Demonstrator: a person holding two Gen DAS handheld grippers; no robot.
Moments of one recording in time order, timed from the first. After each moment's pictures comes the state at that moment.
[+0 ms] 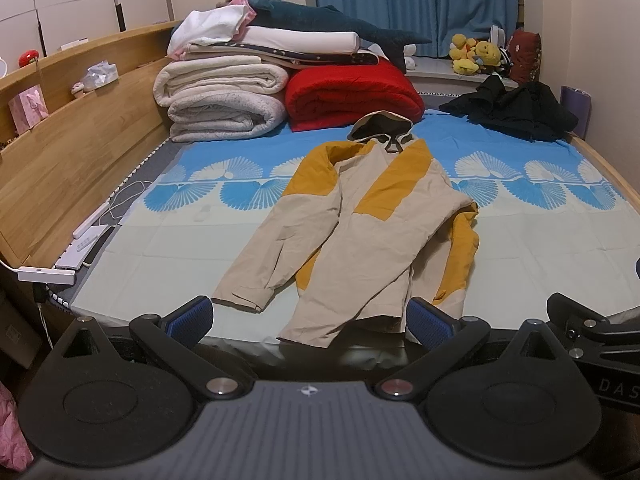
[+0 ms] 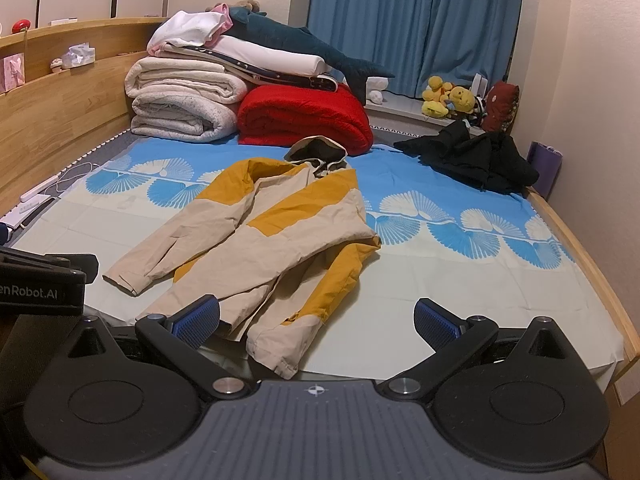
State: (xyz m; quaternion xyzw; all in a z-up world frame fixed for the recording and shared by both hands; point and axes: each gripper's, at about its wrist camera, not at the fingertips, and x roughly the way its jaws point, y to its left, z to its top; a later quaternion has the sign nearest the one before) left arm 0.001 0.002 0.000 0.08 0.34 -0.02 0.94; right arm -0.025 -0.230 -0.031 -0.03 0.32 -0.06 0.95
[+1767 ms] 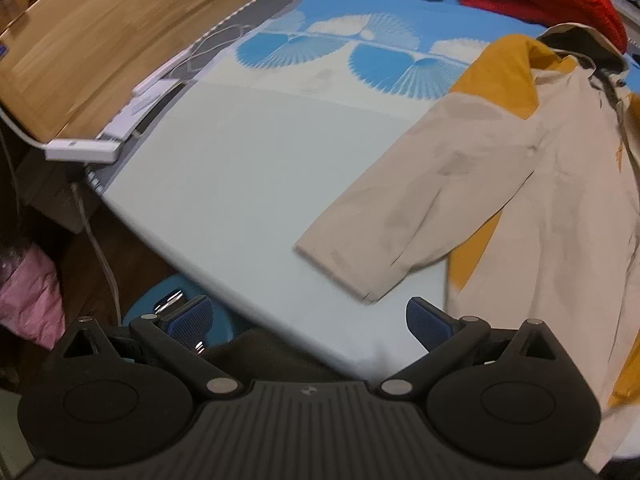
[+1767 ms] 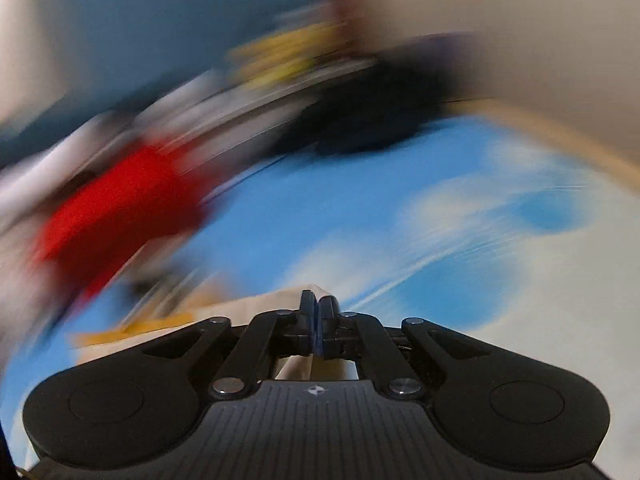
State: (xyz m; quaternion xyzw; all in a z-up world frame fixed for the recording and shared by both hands) left arm 0.275 0.105 -0.144 0.01 0.53 0.20 0.83; right arm 0.417 -0.608 -0.108 0.29 0.25 -0.37 0.85
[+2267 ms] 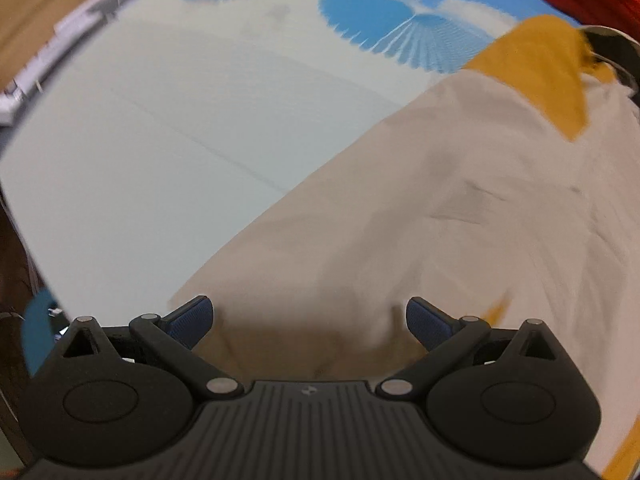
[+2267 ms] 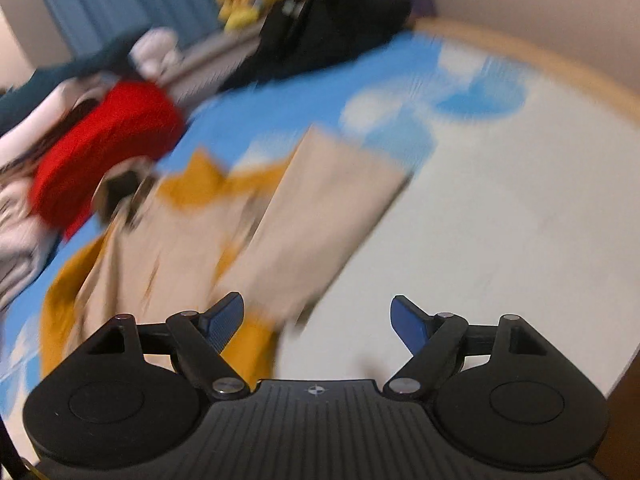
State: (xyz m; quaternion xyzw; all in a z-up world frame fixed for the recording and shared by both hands) left arm 0.428 0.134 -0.271 -0.10 0.60 0.17 0.78; right arm 0.247 -0.489 -0.214 0.30 0.37 -0.21 0.85
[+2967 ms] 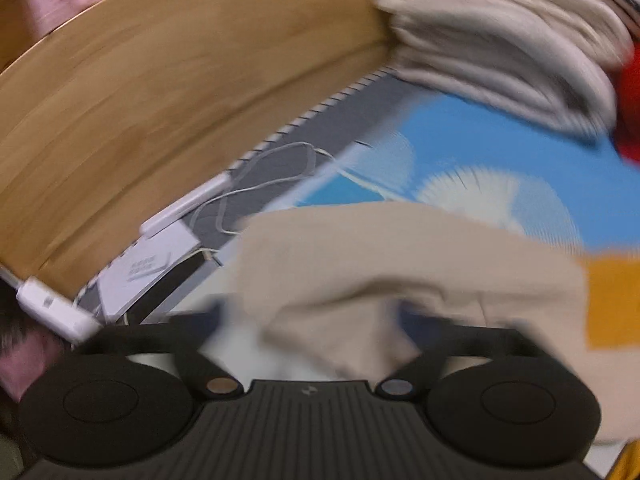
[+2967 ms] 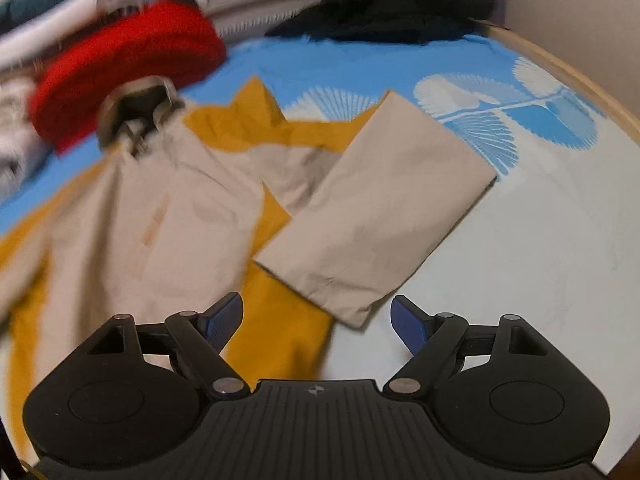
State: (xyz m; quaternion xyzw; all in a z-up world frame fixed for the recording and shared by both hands) left arm 0.623 0.268 -0.179 -0.01 0.40 0.35 0.85; right arm 0.388 -0.464 -0.243 0.15 0.44 -0.19 0.87
